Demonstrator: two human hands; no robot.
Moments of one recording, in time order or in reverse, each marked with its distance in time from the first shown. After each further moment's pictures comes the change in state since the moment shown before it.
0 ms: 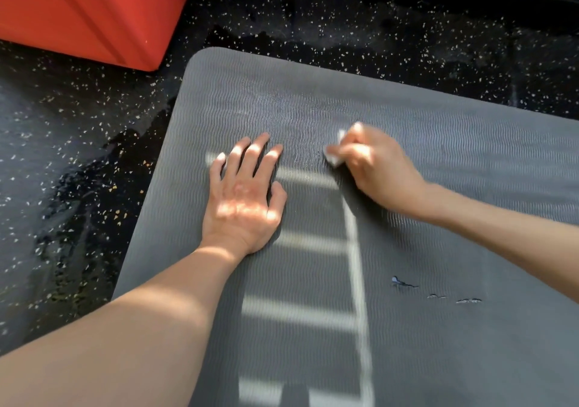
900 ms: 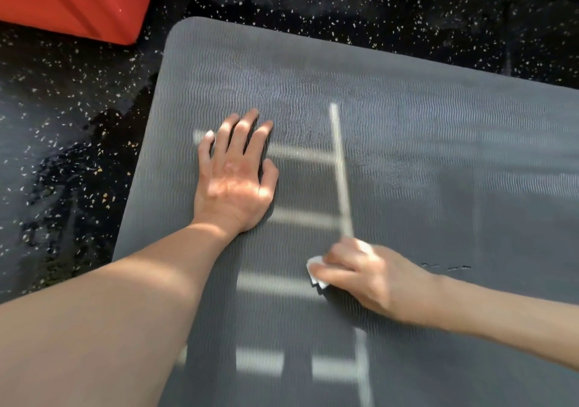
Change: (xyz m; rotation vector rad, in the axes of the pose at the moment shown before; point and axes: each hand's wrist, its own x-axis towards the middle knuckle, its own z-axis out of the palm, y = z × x) left_hand 0.001 -0.002 0.003 -0.001 0.035 0.029; right_hand -0.120 -0.067 0.007 0.111 -0.402 -0.203
